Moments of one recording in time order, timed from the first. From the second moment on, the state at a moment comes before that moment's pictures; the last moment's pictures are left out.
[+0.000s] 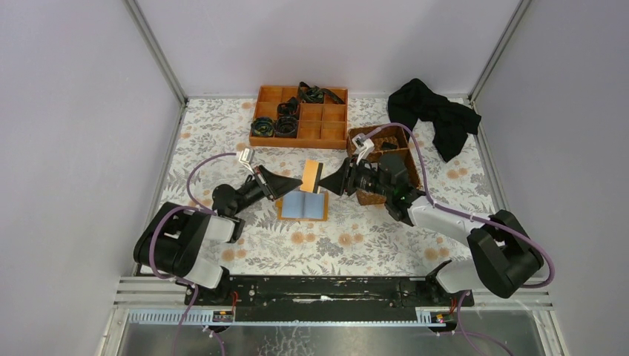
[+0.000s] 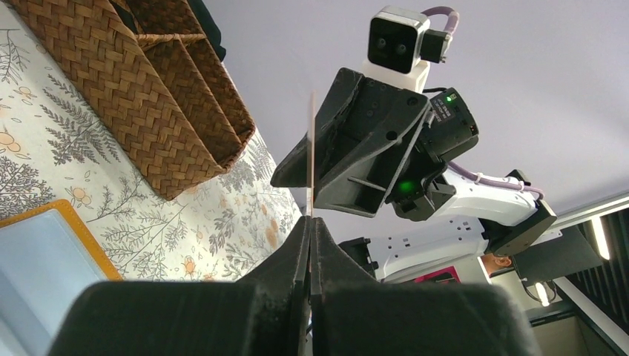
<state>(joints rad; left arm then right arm) -0.27 1.50 0.26 1.51 0.71 -1.32 0.61 1.37 0.65 0.56 -0.50 0.62</state>
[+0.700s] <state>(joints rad) -0.26 1.60 0.26 1.52 0.72 -1.32 0.60 1.44 0.67 0.62 -0.58 0.69</state>
